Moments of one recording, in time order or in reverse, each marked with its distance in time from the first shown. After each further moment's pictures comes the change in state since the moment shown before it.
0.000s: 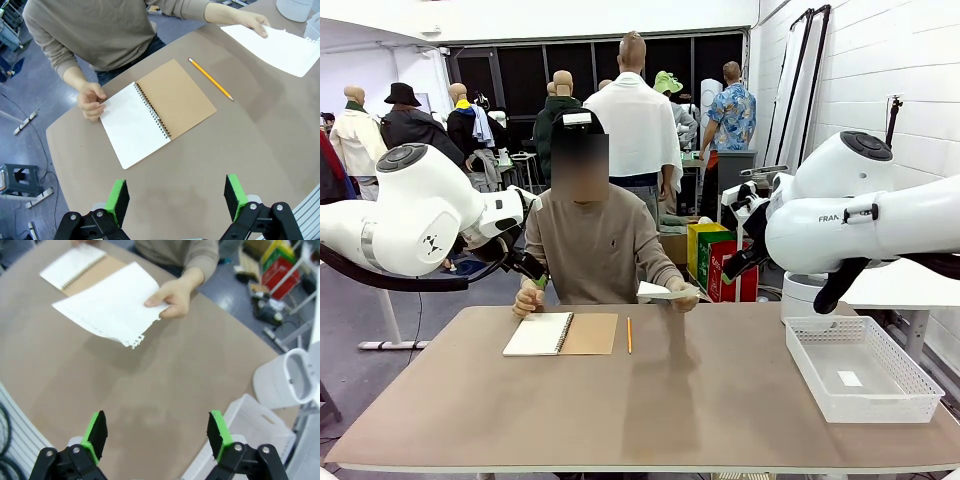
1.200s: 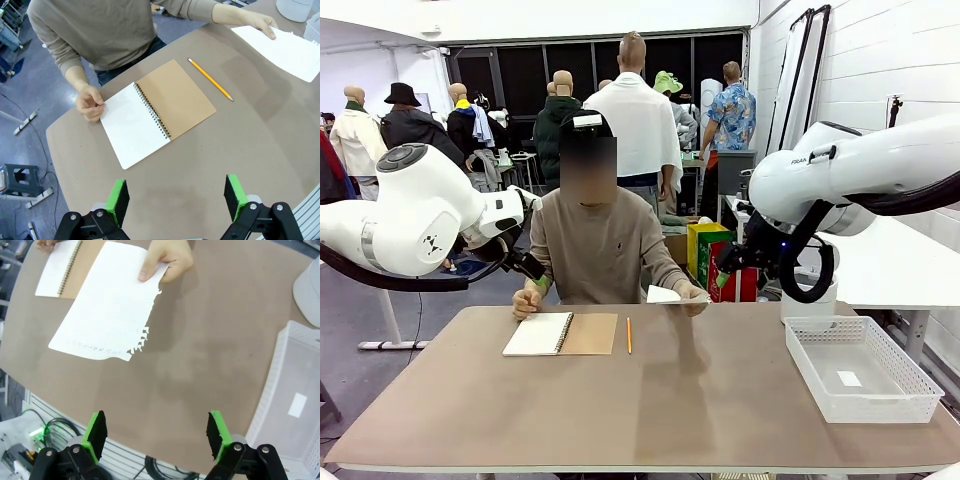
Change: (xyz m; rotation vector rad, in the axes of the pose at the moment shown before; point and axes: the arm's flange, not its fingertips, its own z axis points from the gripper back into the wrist) left arm 0.000 0.000 0.000 0.000 0.000 -0.001; right arm 0.019 -0.028 -0.033 0.137 0.270 -0.495
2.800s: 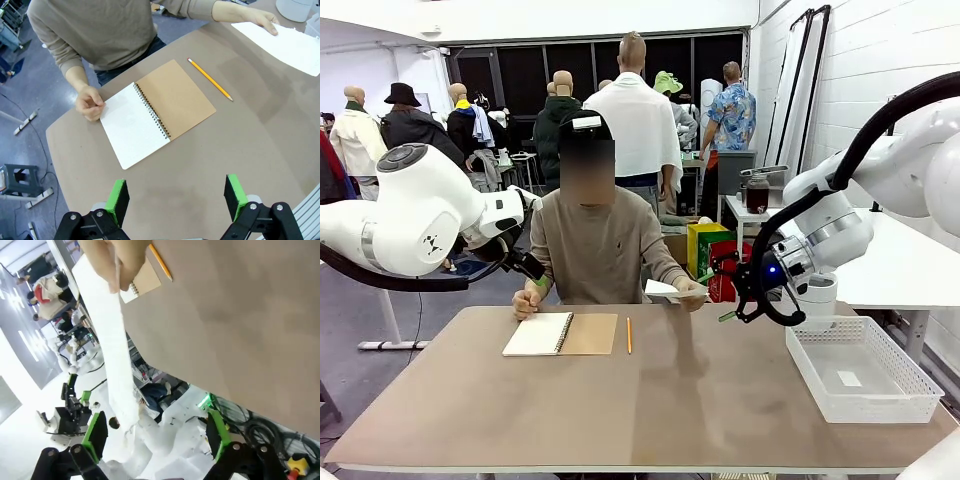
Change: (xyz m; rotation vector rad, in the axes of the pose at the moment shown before) left arm 0.000 0.000 0.000 0.000 0.000 0.000; right arm 0.037 -0.085 -0.126 0.708 0.422 -0.811
